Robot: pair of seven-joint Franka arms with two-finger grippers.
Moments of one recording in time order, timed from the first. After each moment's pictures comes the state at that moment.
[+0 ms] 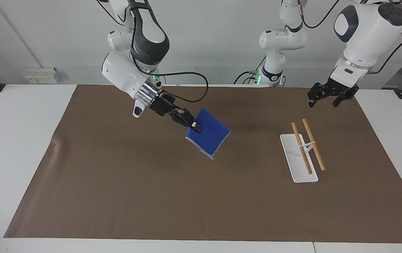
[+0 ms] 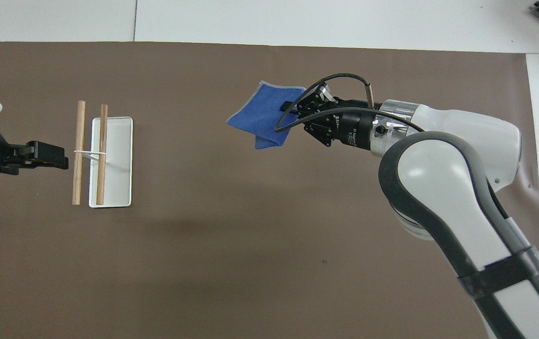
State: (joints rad) left arm -0.01 -0.08 -0.06 -1.79 -0.12 1.71 -0.15; right arm 0.43 0.14 -0.07 -1.85 1.26 2.43 0.30
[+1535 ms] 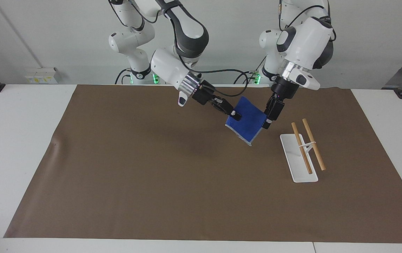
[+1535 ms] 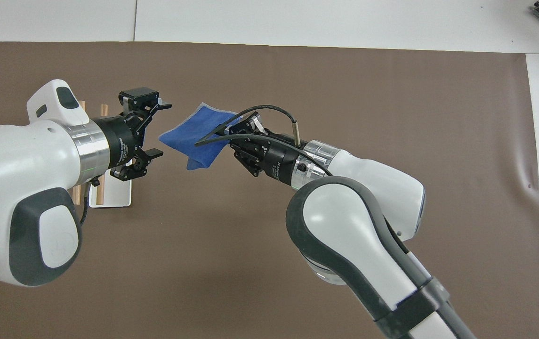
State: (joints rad) left arm -0.04 -0.11 -0.34 -2.04 -0.39 2.47 -1.28; right arm 0.67 0.17 -0.02 -1.85 1.61 2.74 0.31
